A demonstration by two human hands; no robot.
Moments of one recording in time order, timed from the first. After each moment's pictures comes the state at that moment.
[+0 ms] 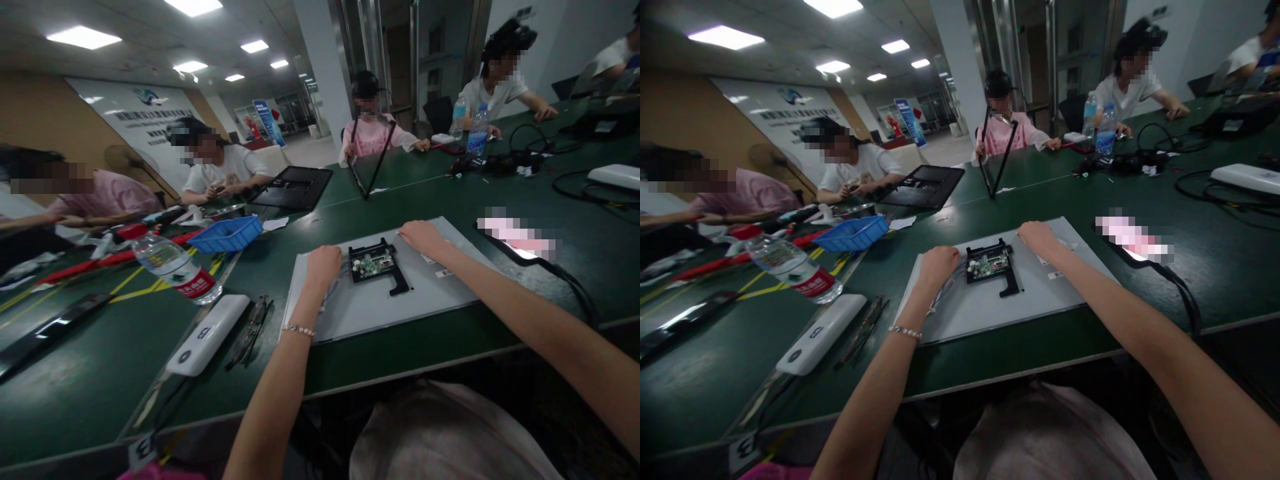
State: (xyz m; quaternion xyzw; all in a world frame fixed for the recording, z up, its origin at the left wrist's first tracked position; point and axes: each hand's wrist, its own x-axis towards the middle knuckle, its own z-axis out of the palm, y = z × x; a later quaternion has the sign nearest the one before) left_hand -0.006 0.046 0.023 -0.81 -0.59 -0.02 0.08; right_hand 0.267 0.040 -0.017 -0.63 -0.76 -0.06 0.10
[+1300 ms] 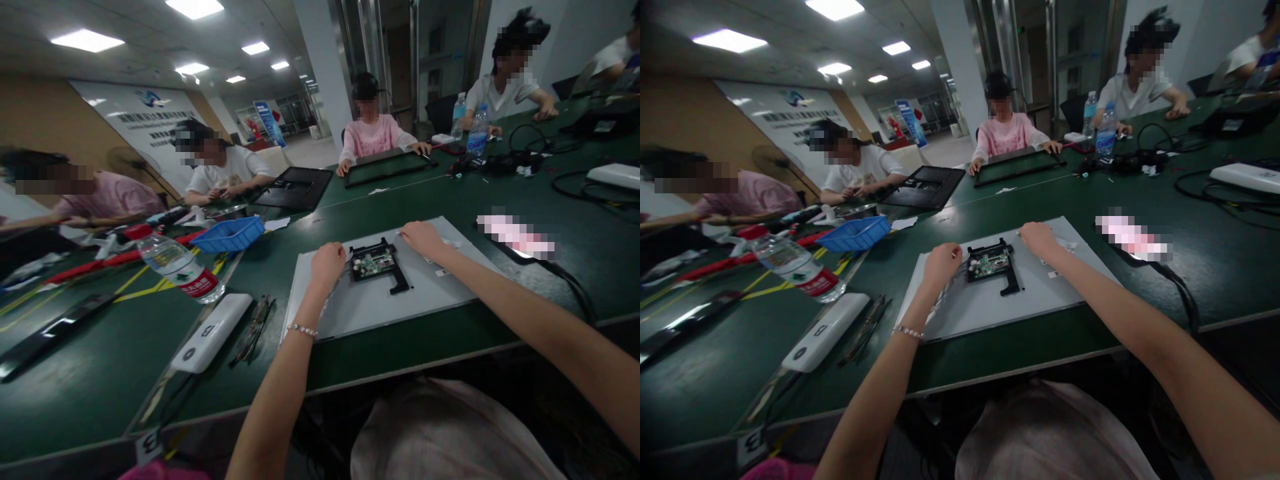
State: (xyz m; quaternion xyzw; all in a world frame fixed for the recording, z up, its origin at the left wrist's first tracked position) left_hand -0.001 0.041 0.020 -0.80 -0.59 -0.09 0.07; right_hand 0.265 0.037 -0.024 -0.66 -0.74 -0.04 0.14
